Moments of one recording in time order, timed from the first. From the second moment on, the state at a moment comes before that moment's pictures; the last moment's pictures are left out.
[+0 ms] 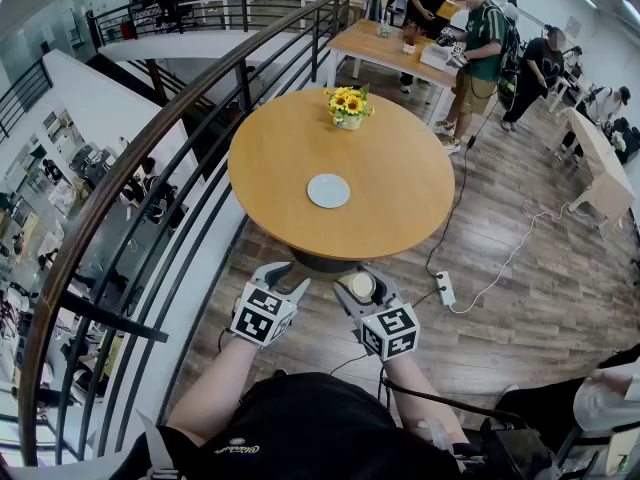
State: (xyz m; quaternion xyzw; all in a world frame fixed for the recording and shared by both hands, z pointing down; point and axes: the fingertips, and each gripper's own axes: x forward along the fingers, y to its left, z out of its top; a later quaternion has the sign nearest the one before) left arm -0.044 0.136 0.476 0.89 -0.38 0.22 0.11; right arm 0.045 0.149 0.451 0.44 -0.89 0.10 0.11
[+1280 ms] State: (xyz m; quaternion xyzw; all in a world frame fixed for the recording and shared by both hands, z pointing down) left arm 0.026 0.136 0.477 0.87 -0.42 0.23 0.12; right arm 0.102 0.143 0.445 0.39 -0.91 0.09 0.09
